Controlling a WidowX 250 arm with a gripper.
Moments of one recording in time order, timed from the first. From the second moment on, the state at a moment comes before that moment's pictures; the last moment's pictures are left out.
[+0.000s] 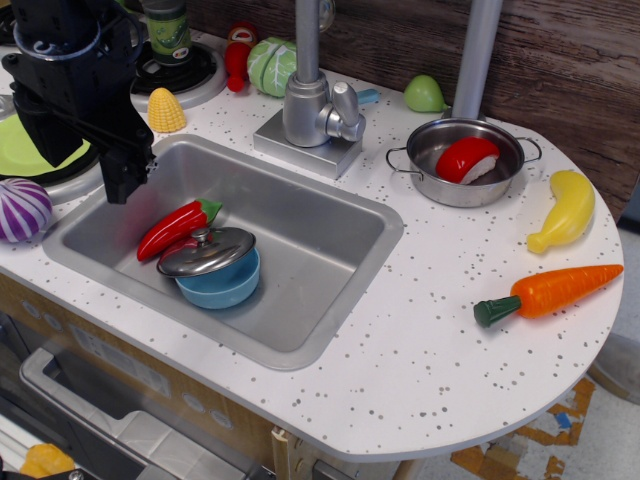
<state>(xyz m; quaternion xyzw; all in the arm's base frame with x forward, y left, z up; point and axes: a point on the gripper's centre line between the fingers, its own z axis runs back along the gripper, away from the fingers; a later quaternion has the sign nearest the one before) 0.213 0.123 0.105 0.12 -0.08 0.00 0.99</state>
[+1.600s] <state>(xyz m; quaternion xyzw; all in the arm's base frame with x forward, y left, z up) 0.402 -0.030 0.100 0.06 -0.17 -0.07 0.98</state>
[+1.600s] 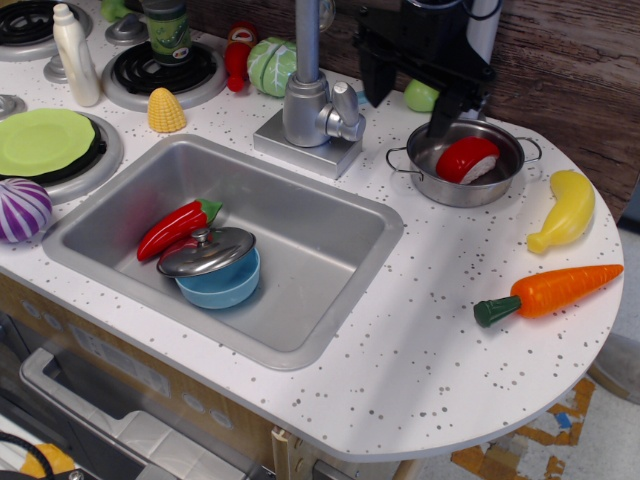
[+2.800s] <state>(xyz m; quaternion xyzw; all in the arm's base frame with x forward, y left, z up) 0.460 -0.040 0.018 -0.02 -0.24 -0.13 0.96</state>
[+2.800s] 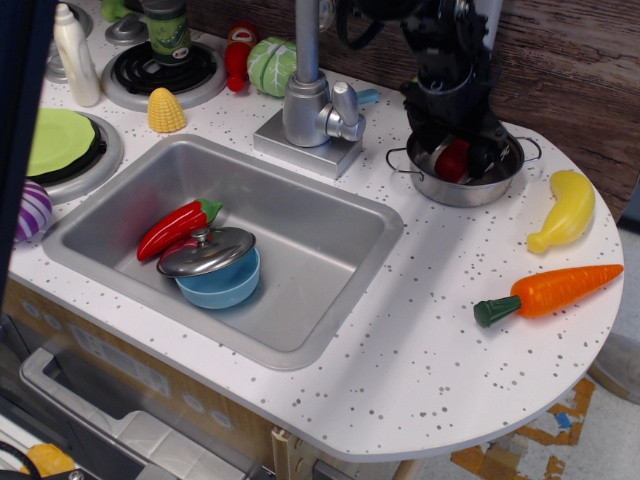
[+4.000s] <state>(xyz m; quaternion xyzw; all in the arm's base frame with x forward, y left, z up) 0.450 -0.040 0.033 0.06 -0.16 -0.13 0.98</state>
